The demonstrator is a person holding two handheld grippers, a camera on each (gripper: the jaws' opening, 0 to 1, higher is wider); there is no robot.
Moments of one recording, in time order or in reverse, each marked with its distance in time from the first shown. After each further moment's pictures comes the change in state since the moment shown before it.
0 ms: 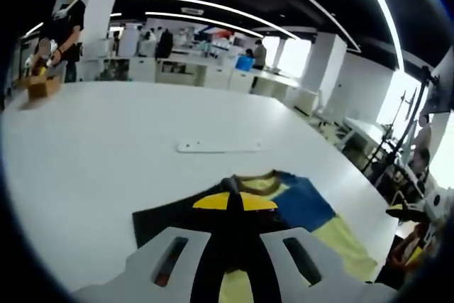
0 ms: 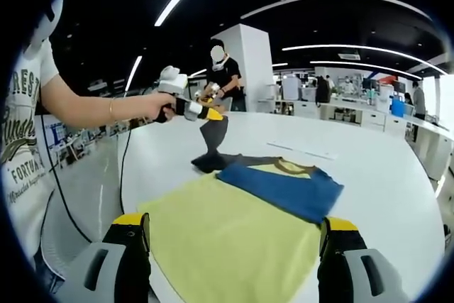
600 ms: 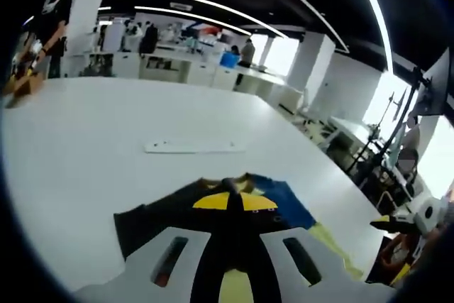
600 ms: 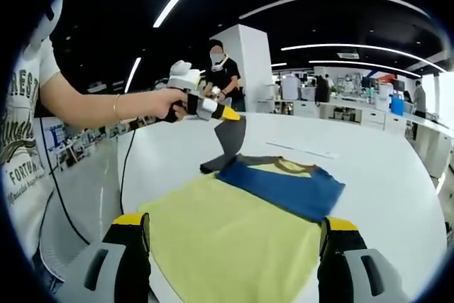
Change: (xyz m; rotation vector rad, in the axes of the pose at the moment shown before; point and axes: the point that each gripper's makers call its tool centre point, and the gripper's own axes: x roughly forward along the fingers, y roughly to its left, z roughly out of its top) left arm 0.030 -0.053 0.001 -0.012 0.019 -0.101; right arm 0.003 -0.001 -0.002 0.013 -0.003 -0.003
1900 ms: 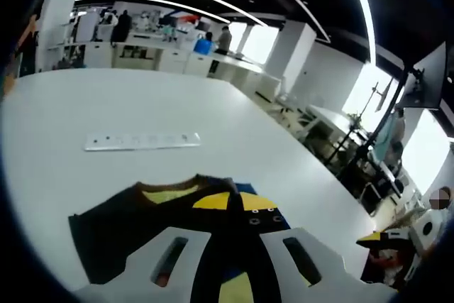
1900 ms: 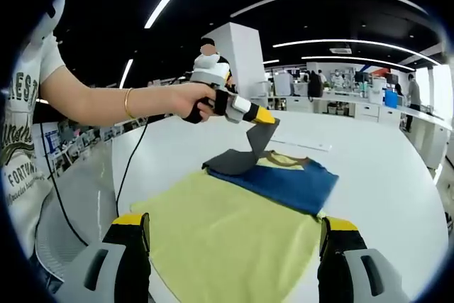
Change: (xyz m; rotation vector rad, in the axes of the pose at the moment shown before) left arm 0.084 -0.079 -0.015 0.009 0.078 -0.139; right arm -0.002 -0.014 -0.012 0.034 0.015 -0.035
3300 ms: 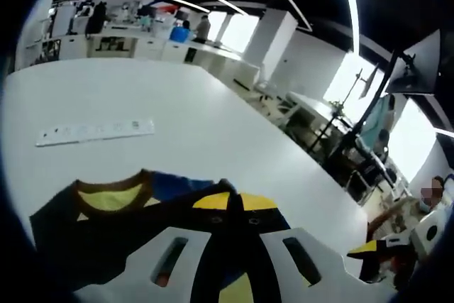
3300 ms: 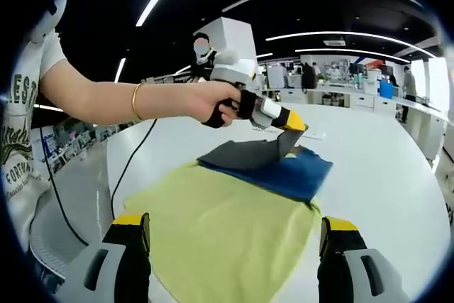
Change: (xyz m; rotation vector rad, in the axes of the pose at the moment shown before) left arm 0.070 -0.053 -0.031 0.026 0.068 -0.124; right arm 0.002 -0.015 -0.017 0.039 0.031 -0.021
